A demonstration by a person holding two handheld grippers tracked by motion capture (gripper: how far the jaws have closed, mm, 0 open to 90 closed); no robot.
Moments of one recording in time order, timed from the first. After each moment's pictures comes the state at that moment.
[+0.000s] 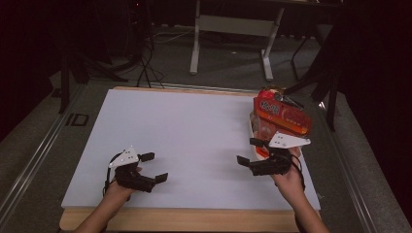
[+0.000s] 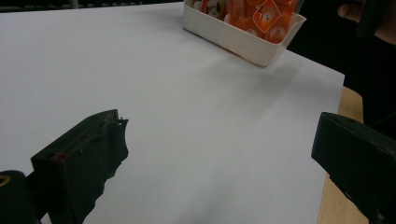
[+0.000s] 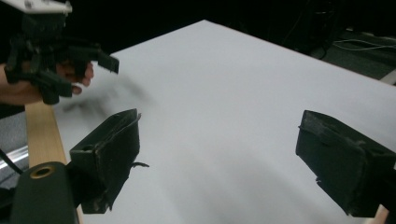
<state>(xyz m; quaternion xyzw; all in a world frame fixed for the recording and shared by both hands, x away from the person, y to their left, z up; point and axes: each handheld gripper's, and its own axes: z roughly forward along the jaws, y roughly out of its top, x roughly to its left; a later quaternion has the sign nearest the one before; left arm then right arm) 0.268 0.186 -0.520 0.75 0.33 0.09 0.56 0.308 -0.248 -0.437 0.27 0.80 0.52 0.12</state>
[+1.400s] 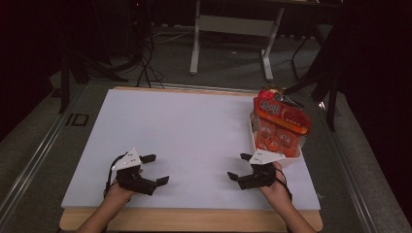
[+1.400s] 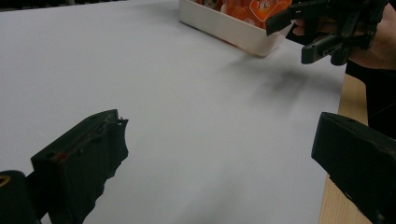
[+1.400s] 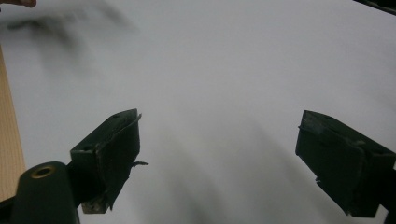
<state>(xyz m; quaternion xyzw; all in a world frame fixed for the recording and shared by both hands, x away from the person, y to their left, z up) 0.265 0.182 -0.524 0.77 0.31 0.09 0.55 0.304 -0.231 -0.507 0.25 0.85 0.45 0.14</state>
